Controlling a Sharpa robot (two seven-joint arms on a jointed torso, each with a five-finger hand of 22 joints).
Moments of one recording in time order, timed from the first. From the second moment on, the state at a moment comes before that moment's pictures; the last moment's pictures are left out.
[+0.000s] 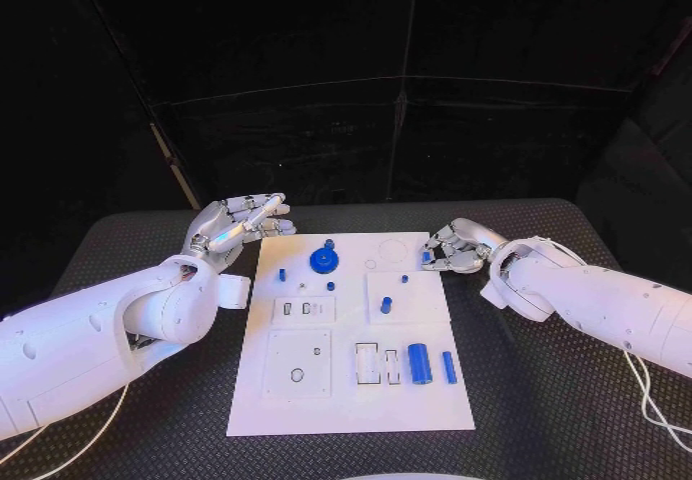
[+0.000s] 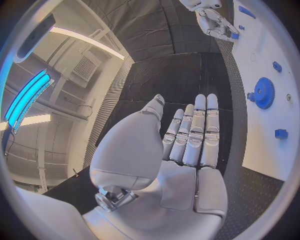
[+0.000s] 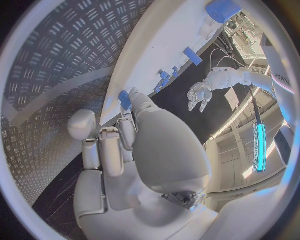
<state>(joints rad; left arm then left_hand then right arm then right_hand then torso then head) 1.05 -0.88 0.10 1.51 -0.05 -0.30 0.49 1.38 -0.01 0.05 0.20 0.14 0.86 0.22 0.09 0.07 0.98 0.18 0.10 0.06 1.09 0.13 0.17 0.17 0.17 0.94 0.23 0.32 0.12 1.03 -0.79 0.11 1.21 -1.15 -0.28 0.10 1.50 -0.04 0.12 0.12 0.21 1.06 0.13 0.15 0.08 1.38 0.05 1.31 1.25 1.47 -0.02 1.52 1.31 0.12 1.23 0.09 1.30 0.97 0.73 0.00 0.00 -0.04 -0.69</state>
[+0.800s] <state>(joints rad) 1.05 -0.88 0.10 1.51 -0.05 -0.30 0.49 1.39 -0.01 0.05 0.20 0.14 0.86 0.22 0.09 0.07 0.98 0.18 0.10 0.06 1.09 0.13 0.16 0.17 0.17 0.94 0.23 0.32 0.11 1.03 -0.83 0.11 1.45 -1.19 -0.37 0.02 1.49 -0.01 0.17 0.09 0.15 1.07 0.12 0.15 0.07 1.37 0.05 1.31 1.24 1.47 -0.03 1.53 1.31 0.12 1.23 0.09 1.30 0.97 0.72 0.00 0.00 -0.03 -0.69</state>
